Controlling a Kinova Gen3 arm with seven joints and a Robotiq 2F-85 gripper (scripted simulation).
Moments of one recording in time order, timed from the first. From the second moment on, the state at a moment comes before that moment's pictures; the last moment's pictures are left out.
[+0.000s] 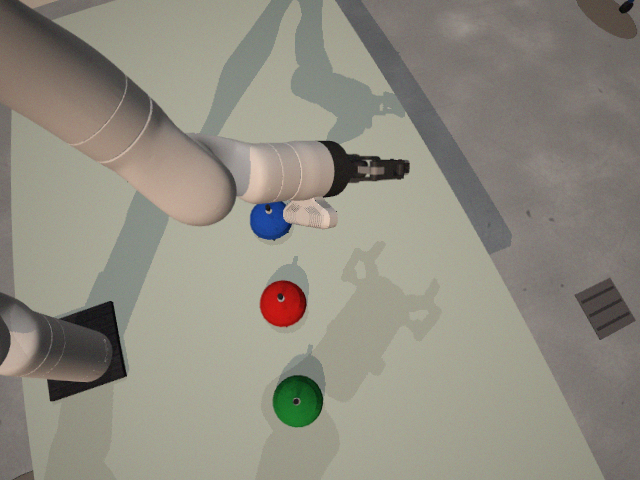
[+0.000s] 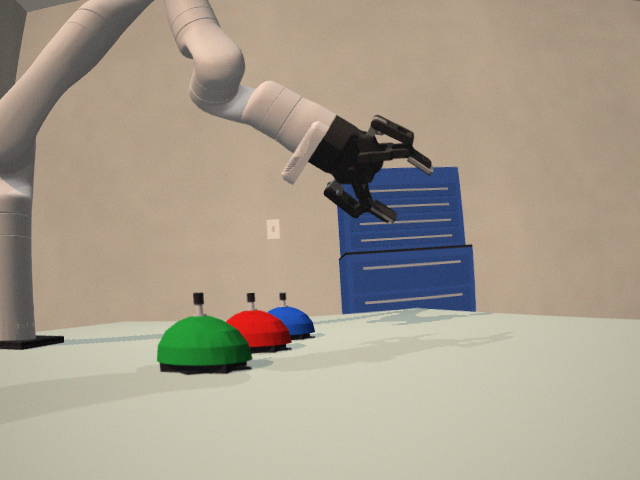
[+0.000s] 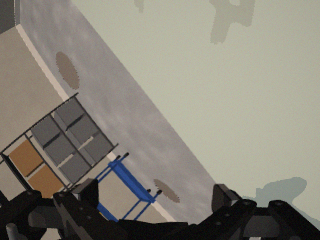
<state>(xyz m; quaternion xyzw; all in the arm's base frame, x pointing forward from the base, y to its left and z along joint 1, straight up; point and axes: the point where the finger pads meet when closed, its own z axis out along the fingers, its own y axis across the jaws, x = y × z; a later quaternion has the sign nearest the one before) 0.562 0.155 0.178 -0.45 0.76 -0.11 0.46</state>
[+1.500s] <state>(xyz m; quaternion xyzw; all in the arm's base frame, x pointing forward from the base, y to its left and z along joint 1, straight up) 0.549 0.170 0.155 -0.48 0.77 -0.09 0.41</state>
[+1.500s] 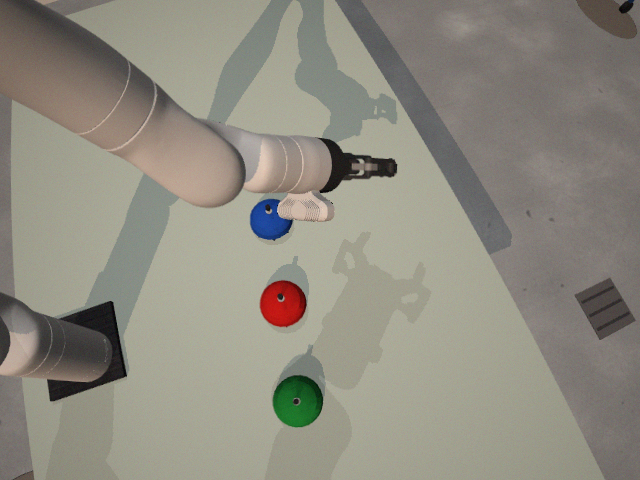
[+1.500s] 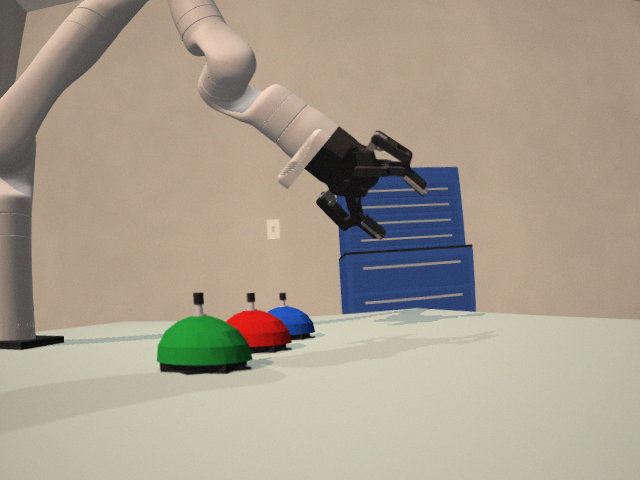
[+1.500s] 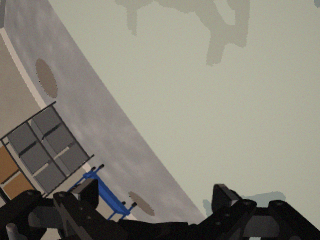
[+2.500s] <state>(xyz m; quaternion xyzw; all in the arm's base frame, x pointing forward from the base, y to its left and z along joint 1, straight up) 0.535 0.179 0.141 -0.50 0.78 -0.08 0.37</state>
